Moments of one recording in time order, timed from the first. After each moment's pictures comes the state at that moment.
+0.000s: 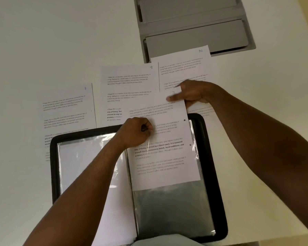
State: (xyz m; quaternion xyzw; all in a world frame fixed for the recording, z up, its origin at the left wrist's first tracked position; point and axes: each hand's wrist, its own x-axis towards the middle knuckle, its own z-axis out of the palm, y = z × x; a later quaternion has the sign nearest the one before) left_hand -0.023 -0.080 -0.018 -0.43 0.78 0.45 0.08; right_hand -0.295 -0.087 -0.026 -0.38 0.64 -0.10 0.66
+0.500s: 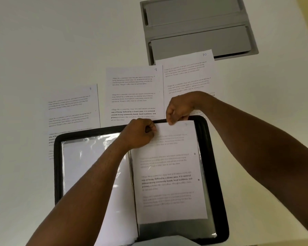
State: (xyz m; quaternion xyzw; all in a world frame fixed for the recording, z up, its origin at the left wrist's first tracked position) left_hand -0.022 -0.077 -0.015 -0.43 0.78 0.45 0.07; right_hand -0.249 -0.093 -0.021 -0.57 0.56 0.15 0.59
